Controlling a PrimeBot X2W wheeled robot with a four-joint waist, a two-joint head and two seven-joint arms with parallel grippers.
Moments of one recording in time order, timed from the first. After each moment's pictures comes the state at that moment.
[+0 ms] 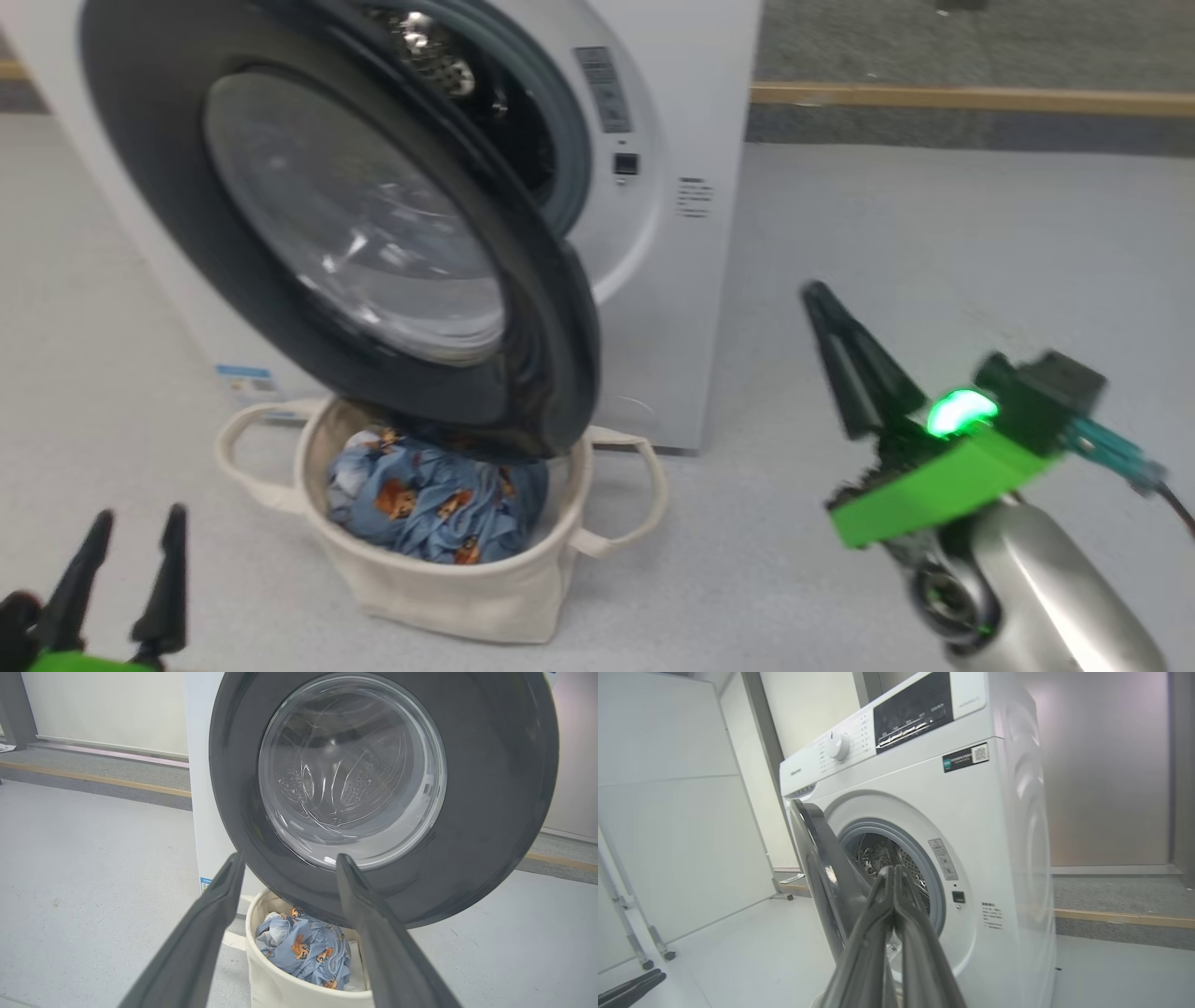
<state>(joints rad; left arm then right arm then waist) -0.02 0.45 -0.04 0.27 -0.59 -0.11 -0.25 -0.31 -0.23 0.37 0.03 0.57 0.13 -0.18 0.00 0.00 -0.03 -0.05</state>
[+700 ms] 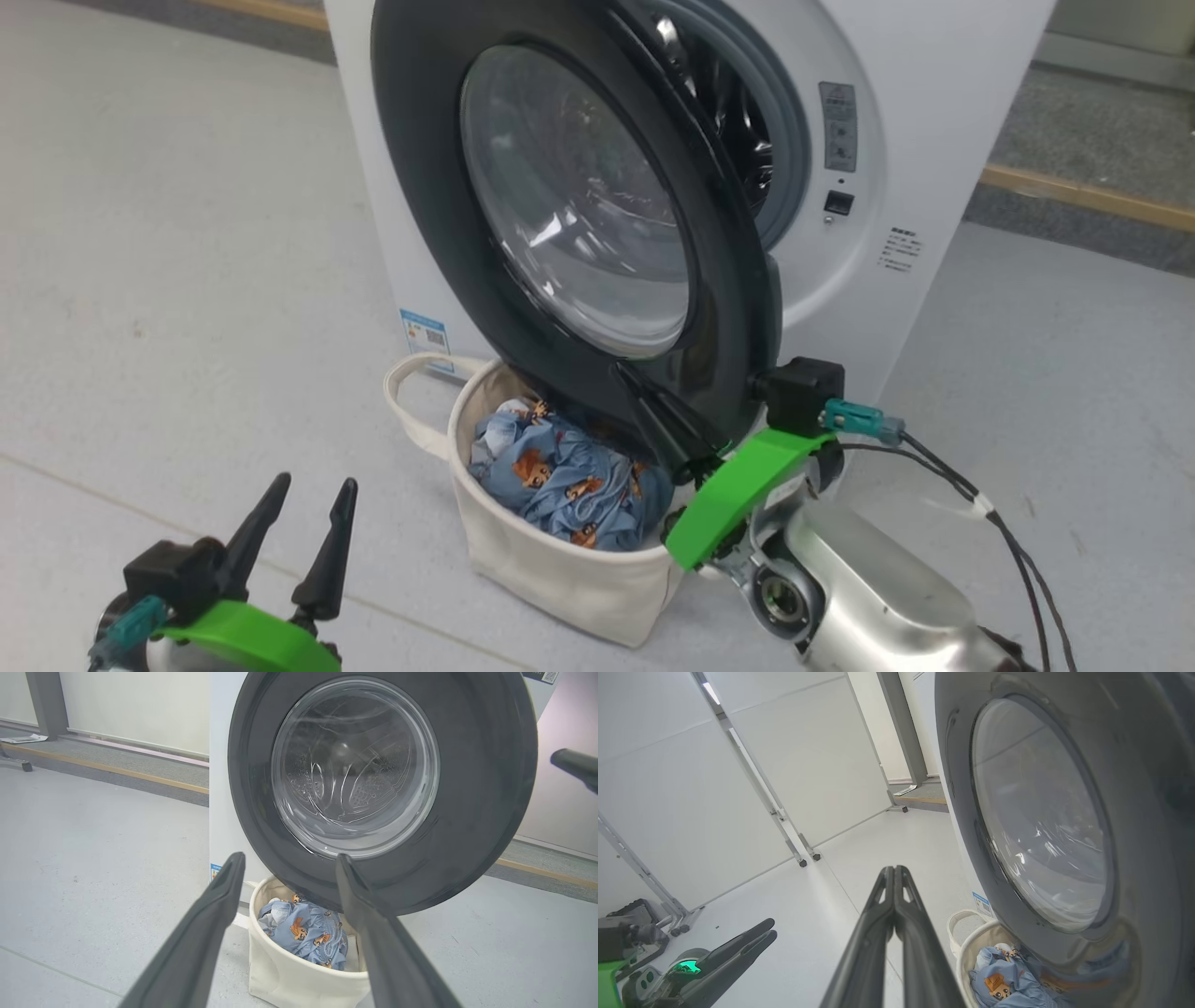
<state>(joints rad) -0.19 0.34 -0.28 0.38 -0.51 -0.12 -0.25 -0.54 -0.07 0.72 0.47 0.77 0.13 -0.19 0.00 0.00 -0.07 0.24</state>
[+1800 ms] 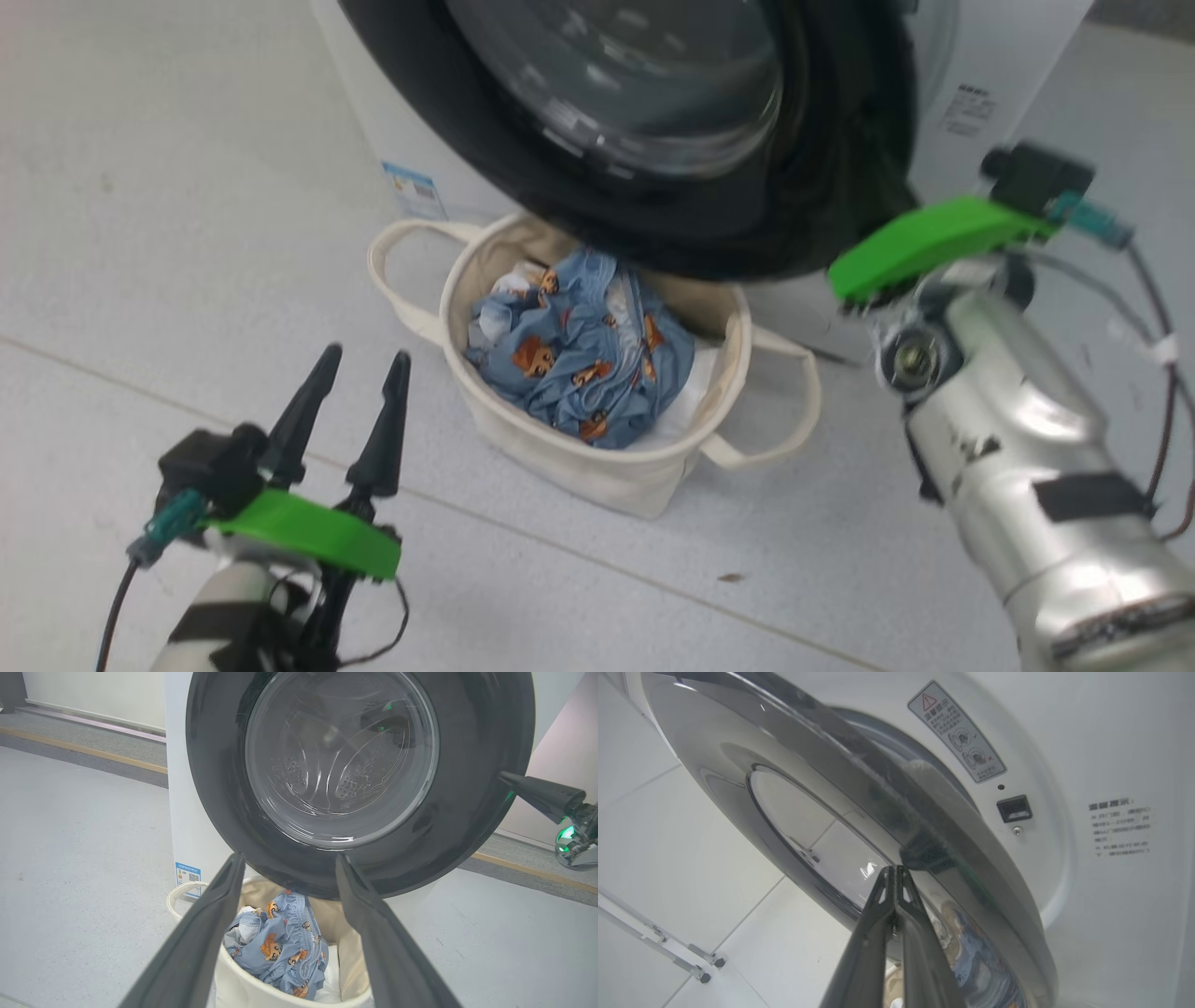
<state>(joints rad) -0.35 0.23 -0.28 0.35 -0.49 -0.12 -0.25 -0.88 -0.07 0.30 0.87 0.77 0.13 -0.25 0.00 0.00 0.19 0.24</state>
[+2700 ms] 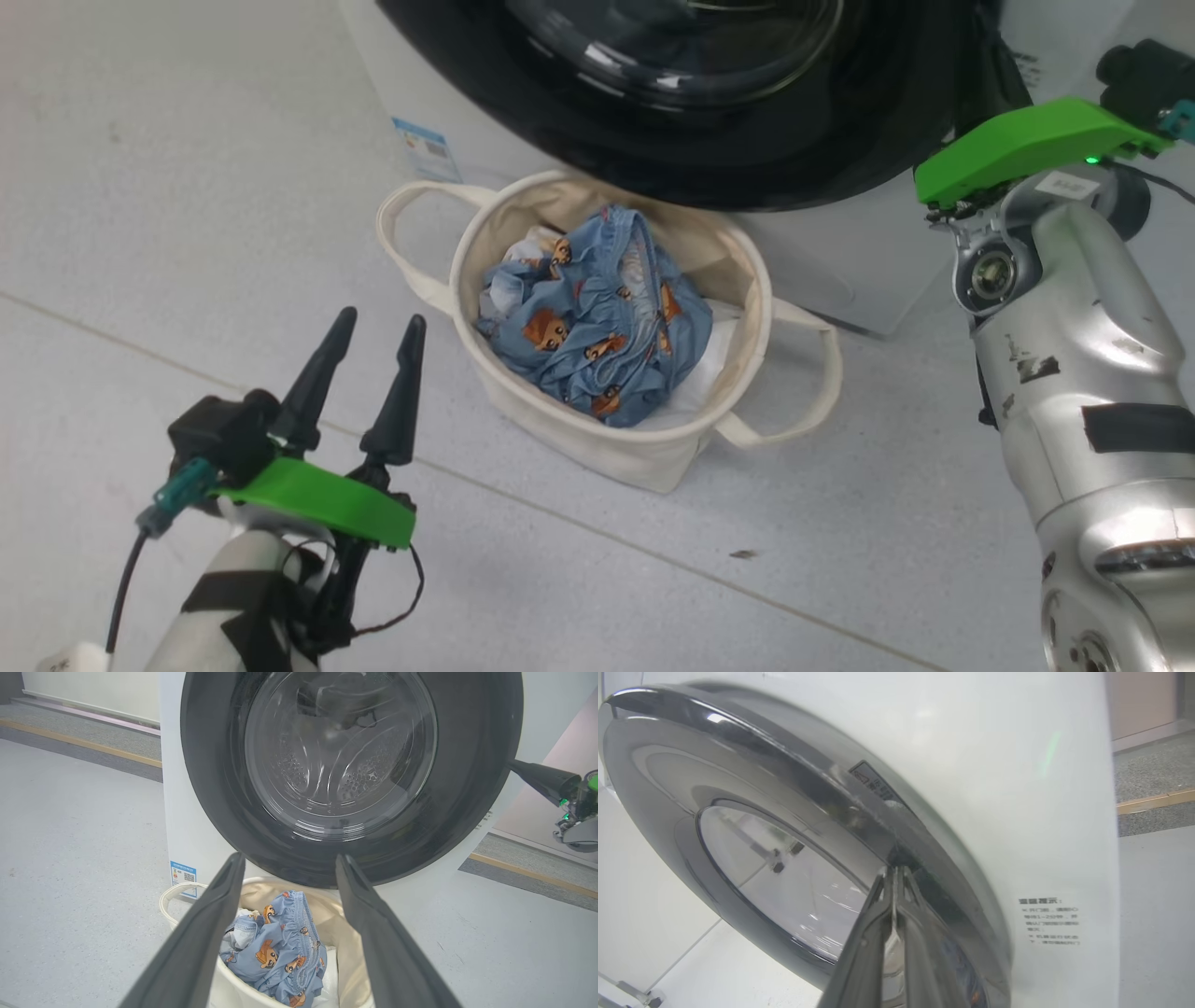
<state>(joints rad) -0.42 0.19 -0.29 0.35 -0.50 -0.12 -0.25 -1.04 -0.07 0.00 0.96 0.47 0.13 -0.25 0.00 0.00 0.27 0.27</state>
